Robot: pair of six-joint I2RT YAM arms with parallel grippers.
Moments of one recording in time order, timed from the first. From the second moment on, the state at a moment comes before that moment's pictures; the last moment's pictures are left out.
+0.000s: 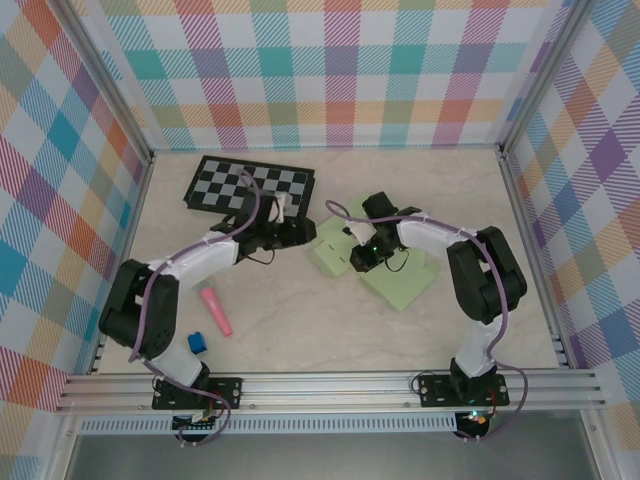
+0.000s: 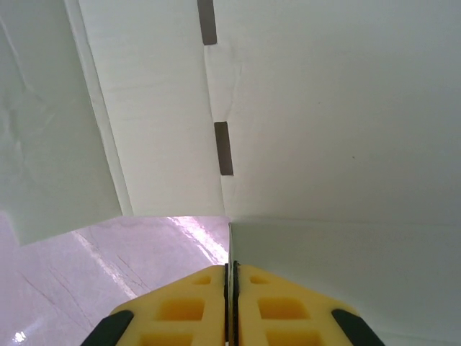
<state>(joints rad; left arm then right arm) -0.41 1.58 1.01 -0.16 0.36 -0.56 0.50 1.85 1.19 -0.62 -0.36 -0.14</state>
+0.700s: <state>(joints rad) -0.32 1.80 1.21 -0.26 0.70 -0.24 0.50 1.72 1.08 -0.49 -0.41 -0.34</state>
